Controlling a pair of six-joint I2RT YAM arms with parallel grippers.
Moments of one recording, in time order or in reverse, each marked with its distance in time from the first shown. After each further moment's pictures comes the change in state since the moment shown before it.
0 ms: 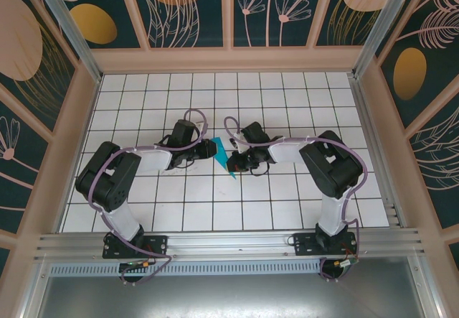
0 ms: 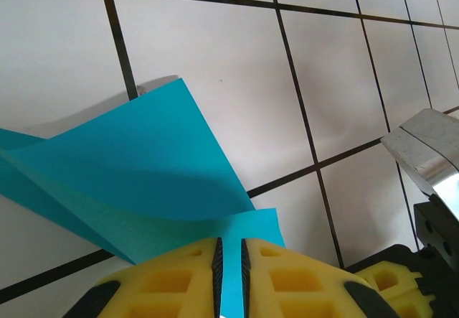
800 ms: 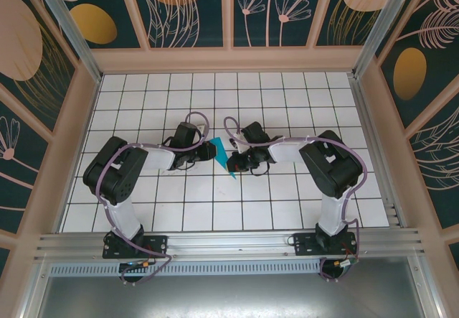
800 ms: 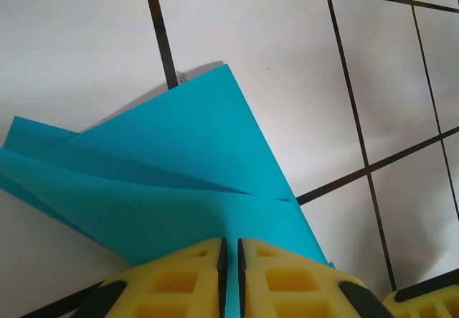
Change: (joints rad) left arm 0.003 0.076 0.000 0.040 -0.033 0.004; right arm -0.002 0.003 -0.001 -0.004 -0.007 -0.029
